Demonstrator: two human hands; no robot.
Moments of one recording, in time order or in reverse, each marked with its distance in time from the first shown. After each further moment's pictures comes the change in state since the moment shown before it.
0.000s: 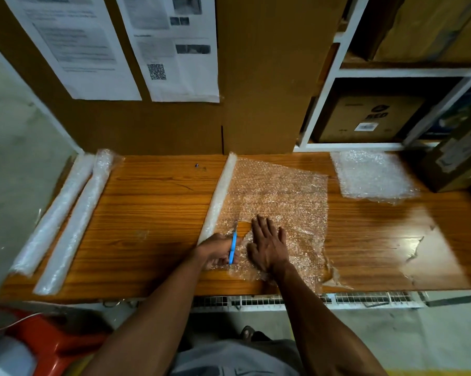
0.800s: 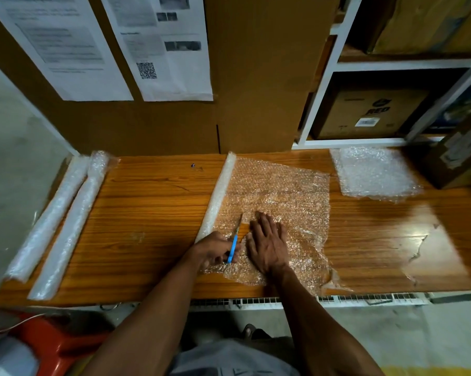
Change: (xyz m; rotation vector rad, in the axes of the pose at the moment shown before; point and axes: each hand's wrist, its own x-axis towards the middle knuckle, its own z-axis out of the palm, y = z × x) left_hand 0.008 0.011 0.000 0.046 -0.014 0.013; right_hand -0.001 0.005 -0.001 -0.021 0.197 -0.009
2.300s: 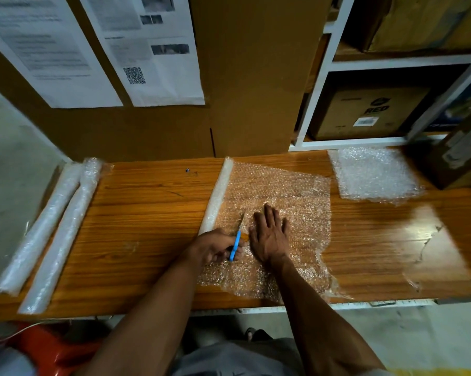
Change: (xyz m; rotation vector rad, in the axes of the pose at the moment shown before) left_hand 0.030 0.032 0.007 -0.020 -0.060 -0.074; right_hand 0.043 0.022 0.000 0.060 -0.019 0.136
